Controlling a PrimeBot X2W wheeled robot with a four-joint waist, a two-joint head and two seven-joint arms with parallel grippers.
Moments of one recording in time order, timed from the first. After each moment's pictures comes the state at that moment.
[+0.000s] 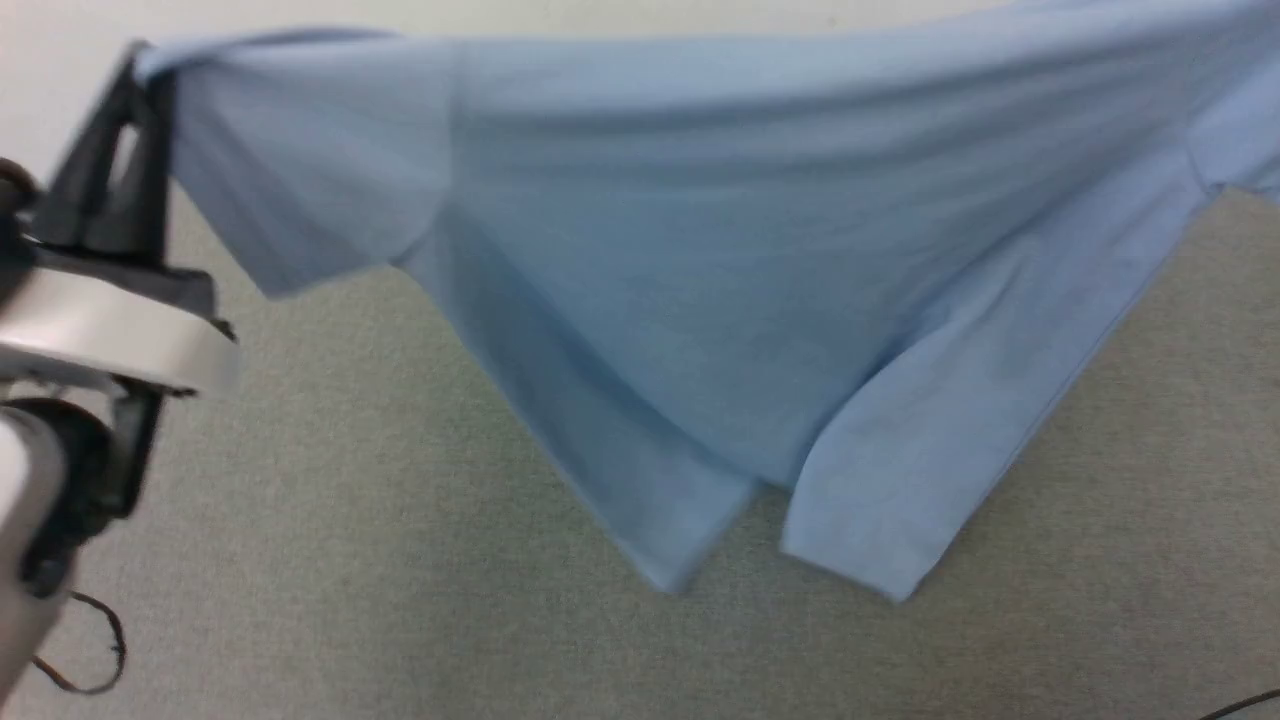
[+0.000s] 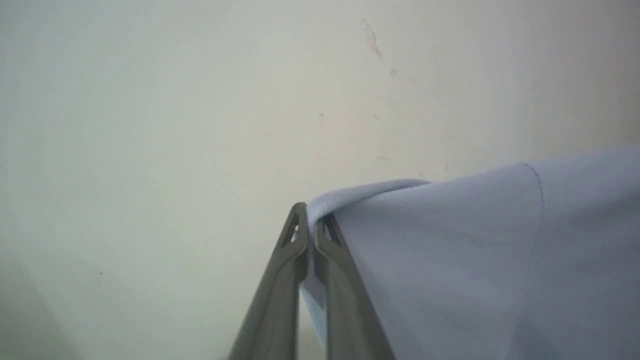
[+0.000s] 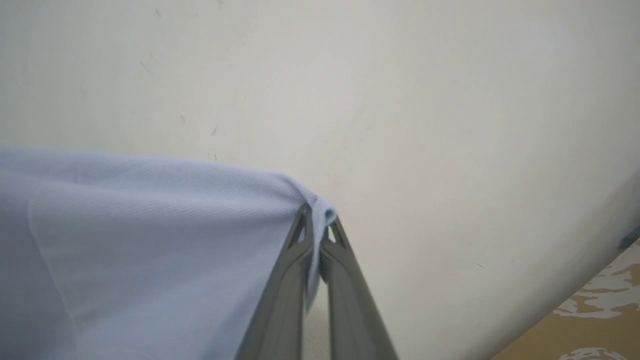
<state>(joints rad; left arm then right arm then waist) -0.56 0.86 -0.47 -0.24 -0.66 0.38 -0.04 -0.72 -0.67 0.07 0.15 0.27 0.13 0.29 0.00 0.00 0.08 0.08</state>
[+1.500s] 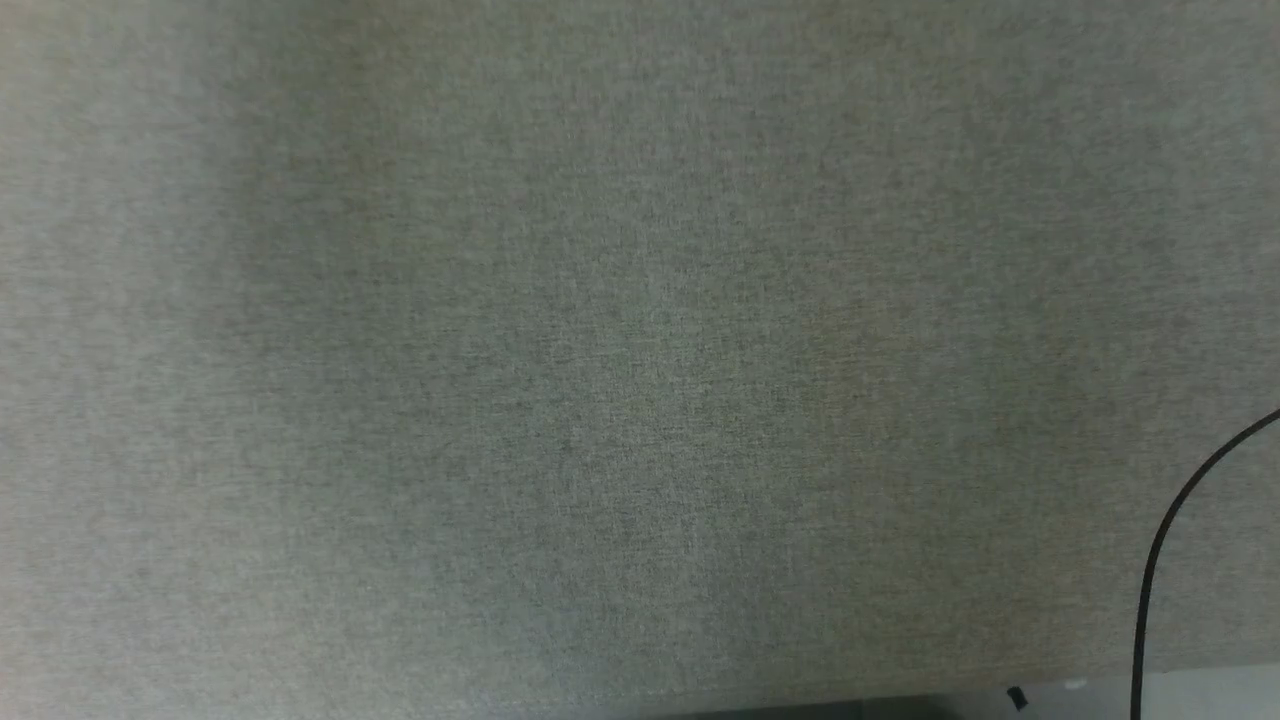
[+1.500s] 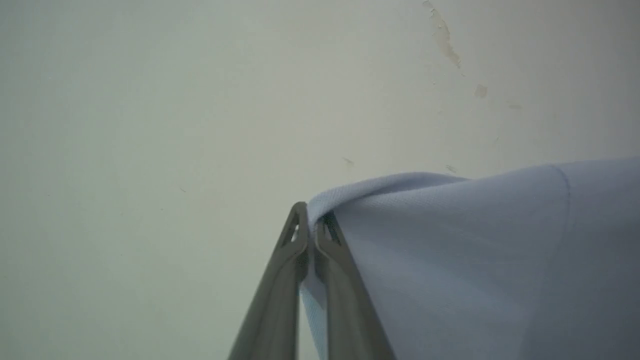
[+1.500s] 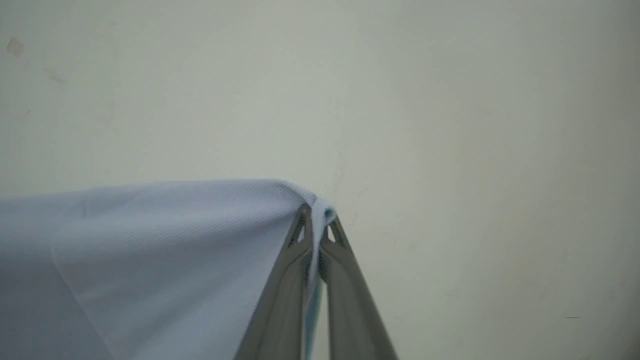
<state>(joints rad) -1.68 0.66 -0.46 0.53 -0.54 0.06 -0.19 -1.79 -0.36 -0.09 0.82 0.06 0.13 0.00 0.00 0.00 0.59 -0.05</state>
